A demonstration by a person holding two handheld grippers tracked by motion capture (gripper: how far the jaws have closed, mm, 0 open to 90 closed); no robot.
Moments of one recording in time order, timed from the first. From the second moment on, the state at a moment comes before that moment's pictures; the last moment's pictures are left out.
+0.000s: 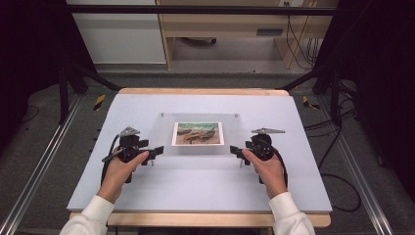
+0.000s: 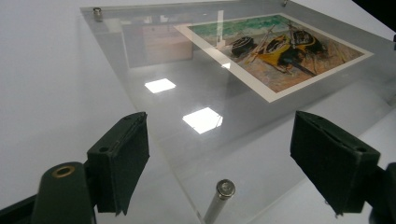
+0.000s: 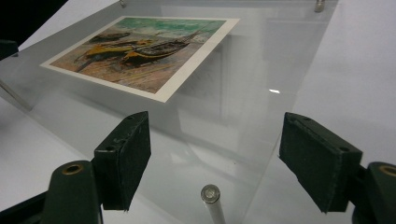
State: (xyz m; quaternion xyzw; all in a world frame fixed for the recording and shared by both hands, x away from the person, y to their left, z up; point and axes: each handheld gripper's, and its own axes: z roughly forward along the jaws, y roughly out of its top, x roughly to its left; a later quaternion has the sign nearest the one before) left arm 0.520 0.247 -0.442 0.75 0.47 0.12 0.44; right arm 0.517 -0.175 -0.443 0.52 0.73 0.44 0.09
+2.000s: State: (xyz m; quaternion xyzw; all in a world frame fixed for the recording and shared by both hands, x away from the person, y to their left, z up) left arm 0.504 0.262 -0.451 0.72 0.49 0.05 0.49; right arm 0.495 -0.178 -0.448 0.50 0.72 0.47 0.09
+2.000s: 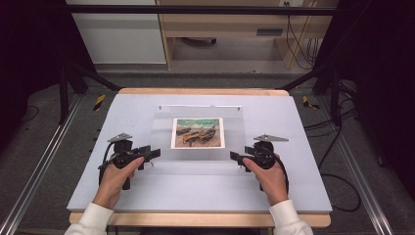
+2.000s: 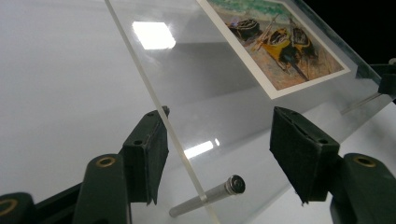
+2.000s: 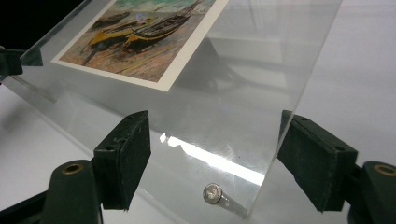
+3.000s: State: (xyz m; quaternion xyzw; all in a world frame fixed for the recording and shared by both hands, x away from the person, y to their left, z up) left arm 0.486 0.261 -0.445 0.74 0.47 0.08 0.48; right arm 0.476 -0.178 -0.445 0.48 0.74 0.46 0.13
